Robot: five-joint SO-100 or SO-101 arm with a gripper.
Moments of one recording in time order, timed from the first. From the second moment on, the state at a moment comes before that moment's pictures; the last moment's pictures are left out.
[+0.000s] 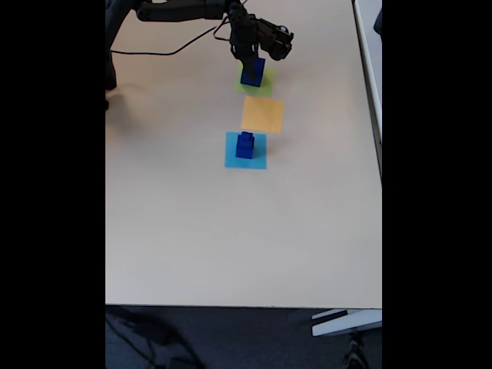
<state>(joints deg) -9.2 58.0 61.3 61.7 110.1</state>
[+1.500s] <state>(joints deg) 6.3 62.4 63.1 54.3 86.9</state>
